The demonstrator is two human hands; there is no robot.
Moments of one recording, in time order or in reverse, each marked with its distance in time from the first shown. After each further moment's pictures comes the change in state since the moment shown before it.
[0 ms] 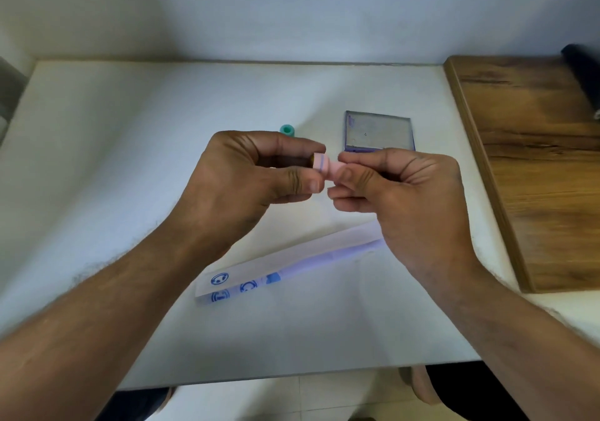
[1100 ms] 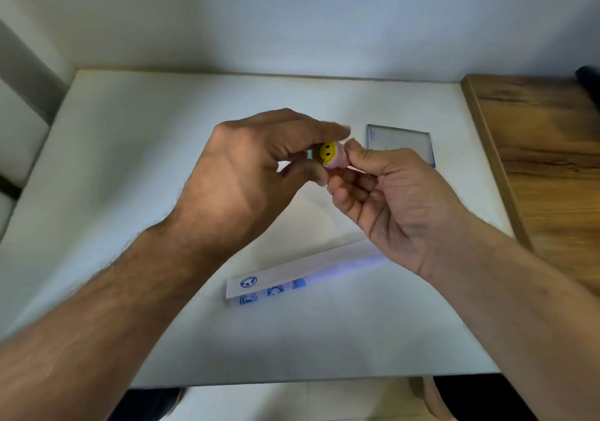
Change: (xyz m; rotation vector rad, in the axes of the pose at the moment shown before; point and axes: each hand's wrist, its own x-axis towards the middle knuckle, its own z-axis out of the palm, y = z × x) left_hand -0.007 0.012 -0.027 0.697 0.113 0.636; right_hand 0.010 -0.025 0.036 0.473 -0.172 0.534
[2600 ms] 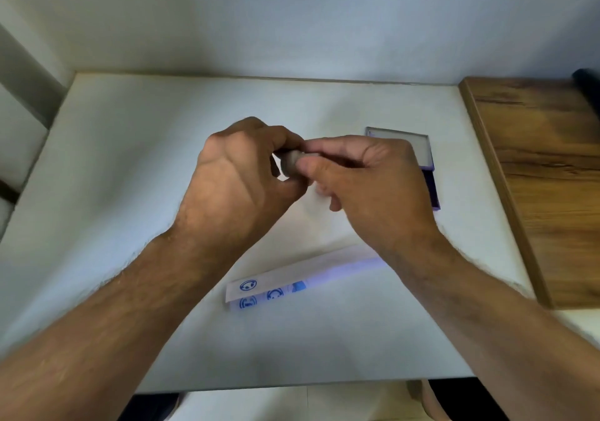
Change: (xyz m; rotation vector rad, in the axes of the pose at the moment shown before) left_hand 0.000 -0.012 0.007 0.218 0.050 -0.289; right_hand 0.006 0.013 0.015 -0.788 0.140 -0.543
